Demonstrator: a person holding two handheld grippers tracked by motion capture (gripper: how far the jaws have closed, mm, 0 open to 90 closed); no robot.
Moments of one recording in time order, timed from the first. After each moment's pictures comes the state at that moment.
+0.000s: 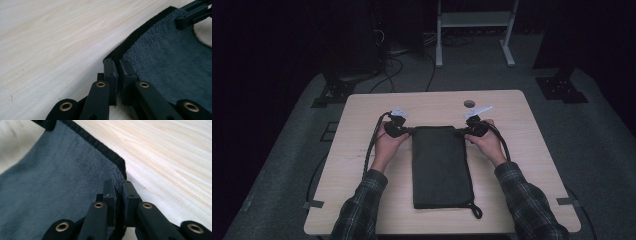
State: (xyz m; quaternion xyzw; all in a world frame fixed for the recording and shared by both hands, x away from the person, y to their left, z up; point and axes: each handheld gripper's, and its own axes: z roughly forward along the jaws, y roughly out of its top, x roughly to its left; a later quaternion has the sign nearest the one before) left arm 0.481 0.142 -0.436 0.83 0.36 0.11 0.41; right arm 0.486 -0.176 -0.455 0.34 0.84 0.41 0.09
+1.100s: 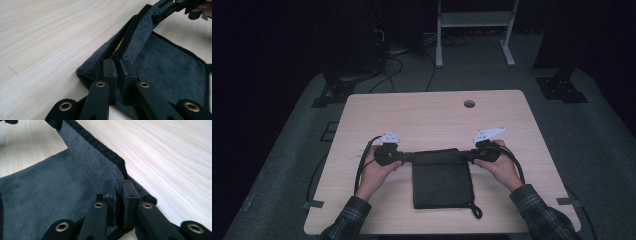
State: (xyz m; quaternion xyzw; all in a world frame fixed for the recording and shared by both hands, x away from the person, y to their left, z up) left arm 0.381 0.159 -0.434 0.84 0.30 0.04 0.45; right arm 0.391 -0.190 -0.444 0.28 0.85 0.43 0.06
